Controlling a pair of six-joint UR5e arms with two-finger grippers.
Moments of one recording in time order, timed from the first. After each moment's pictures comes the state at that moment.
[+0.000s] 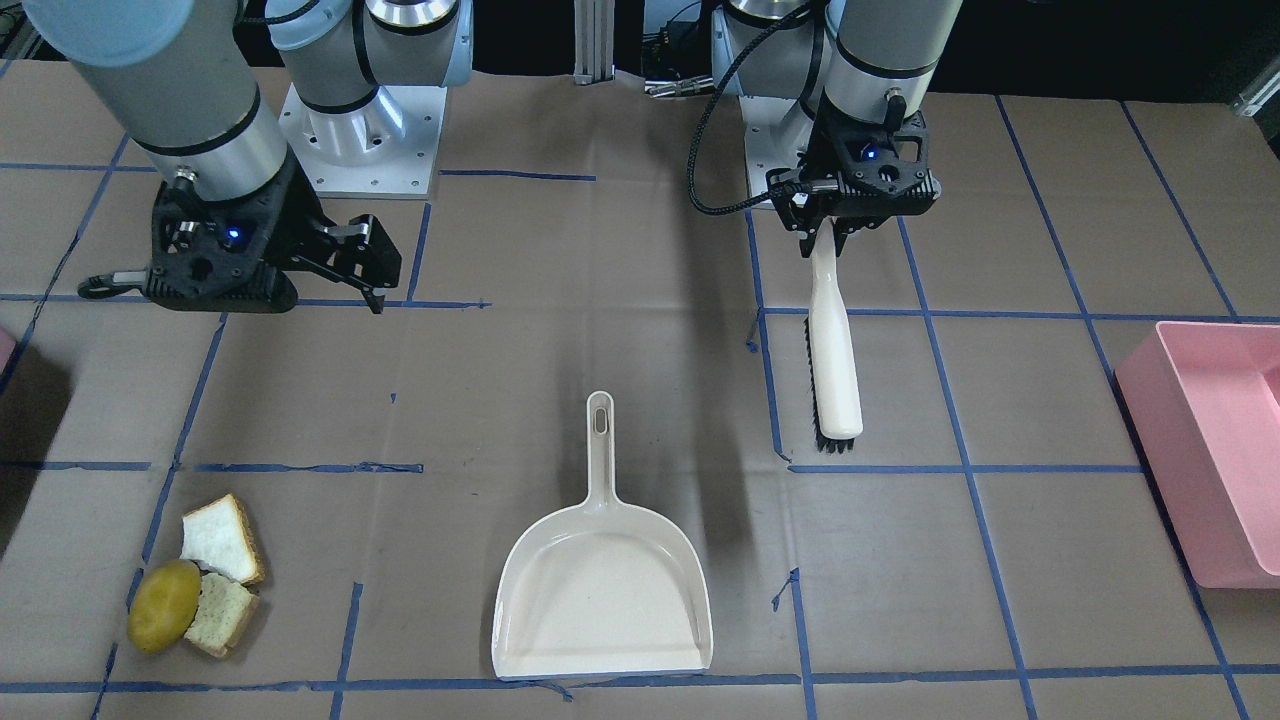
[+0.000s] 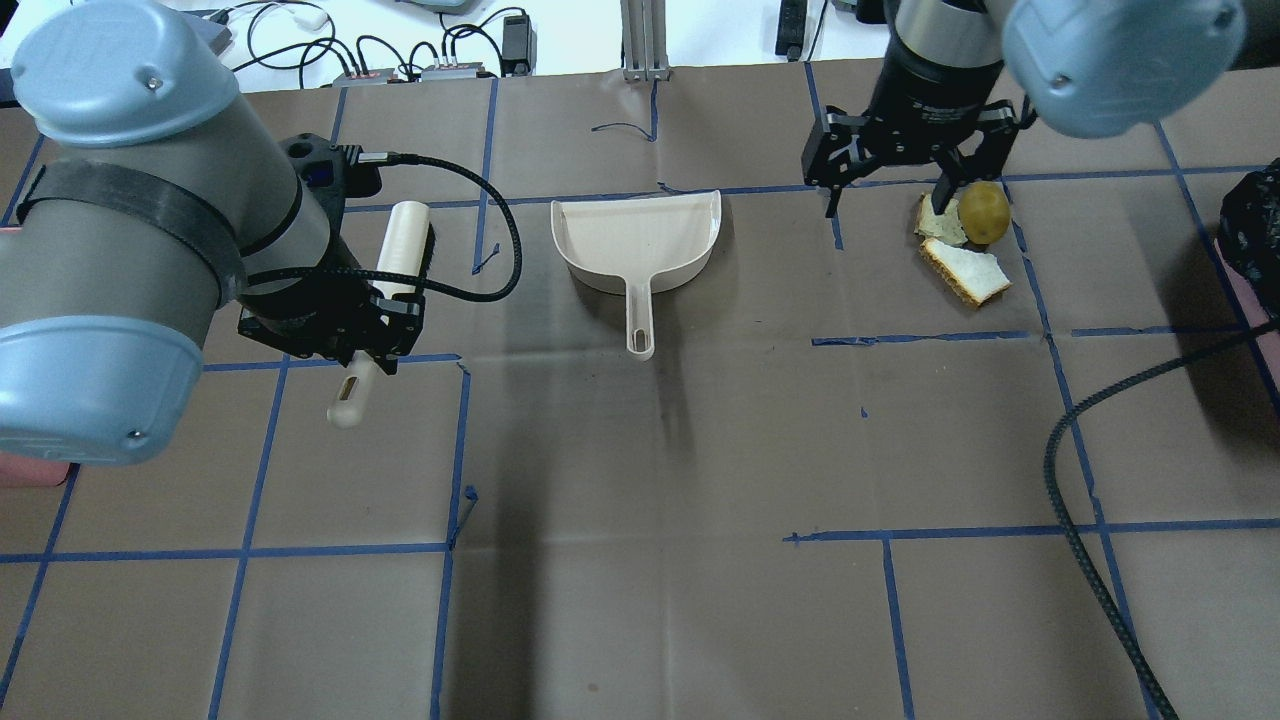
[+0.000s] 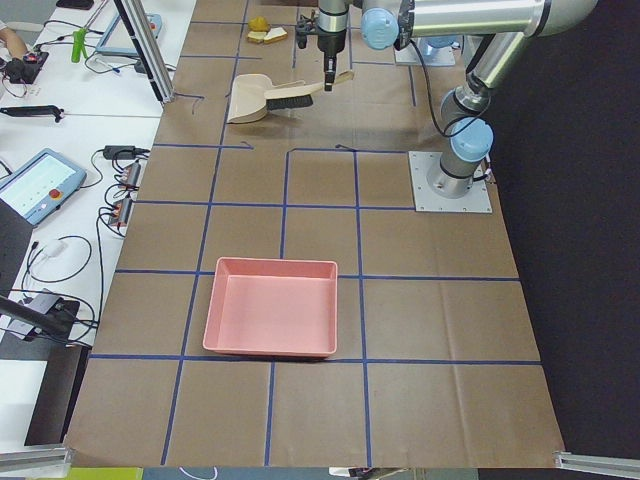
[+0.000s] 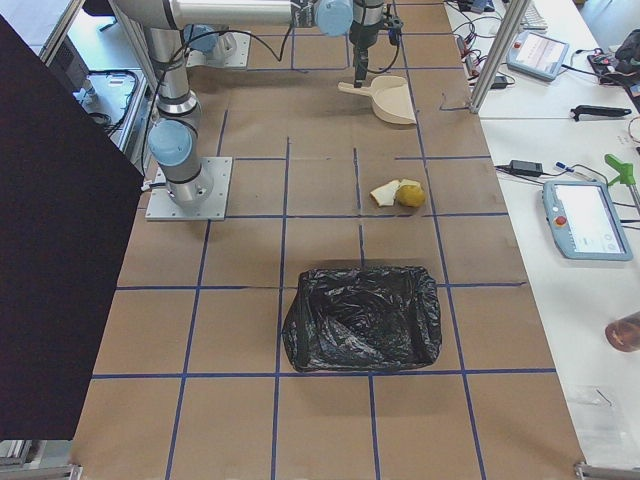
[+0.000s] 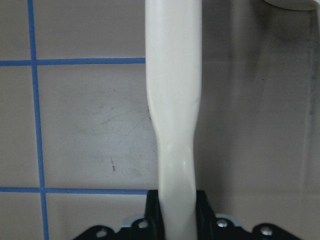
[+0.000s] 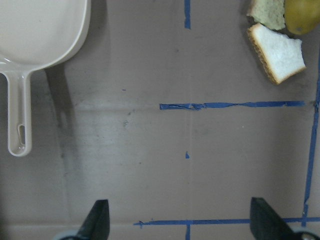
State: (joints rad) left arm -1.62 -1.42 -1.84 -1.44 1.63 -0.06; right arm 1.68 -1.37 1.42 -1.59 -1.56 0.14
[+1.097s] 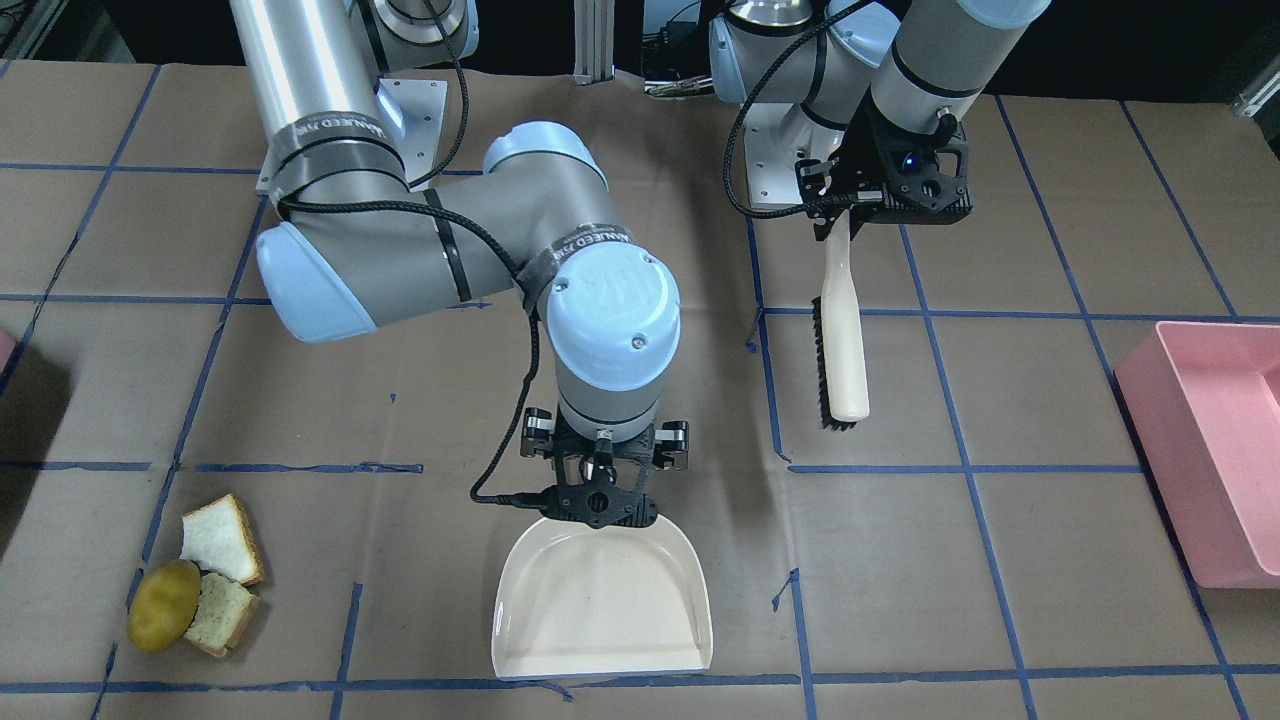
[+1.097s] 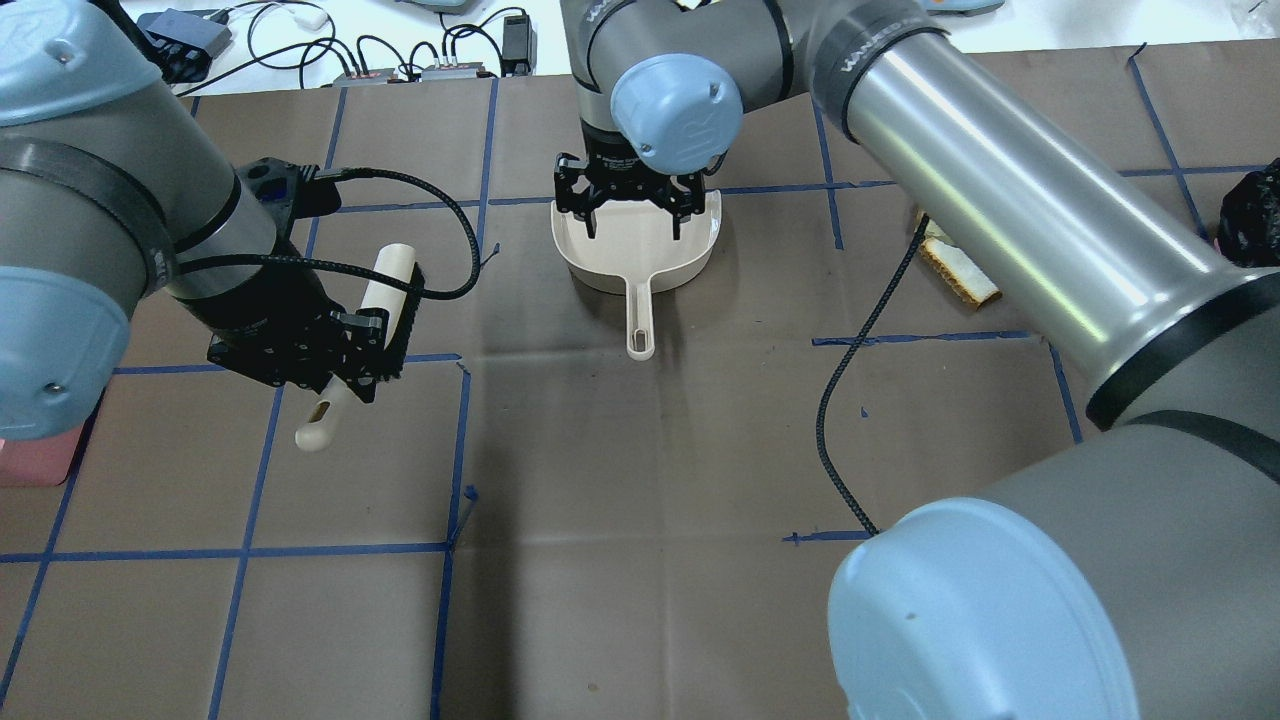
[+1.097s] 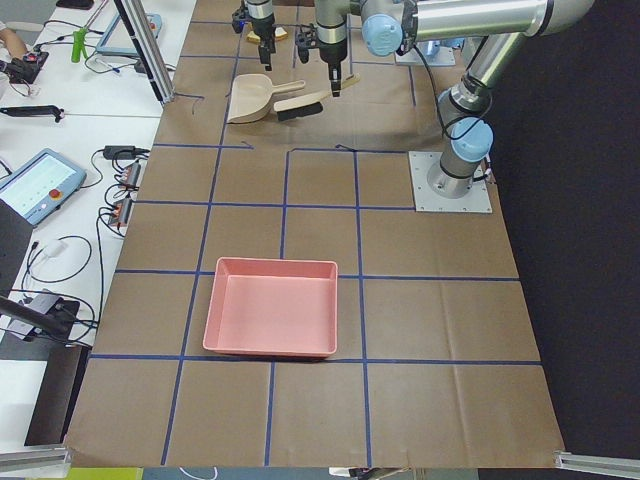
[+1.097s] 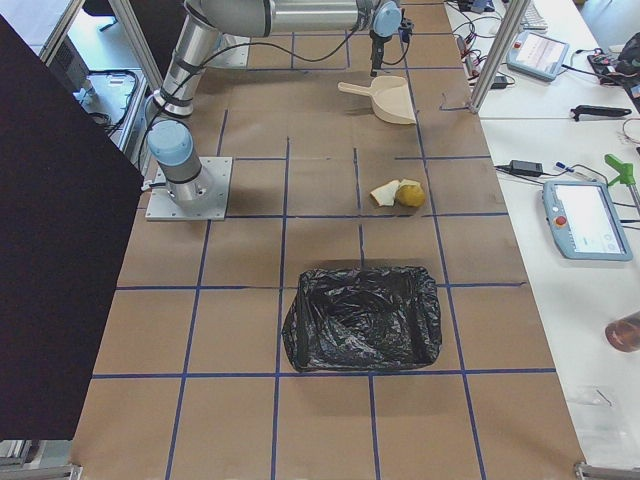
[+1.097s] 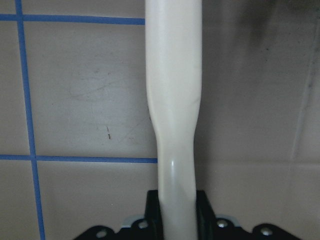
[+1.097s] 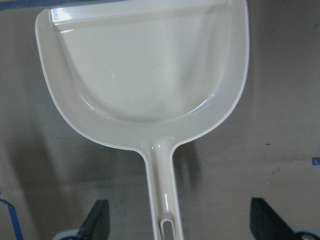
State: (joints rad) left arm -1.52 -1.41 -1.84 -1.58 1.53 0.01; right arm 1.97 -0.94 1.15 -1.71 -1.56 0.49
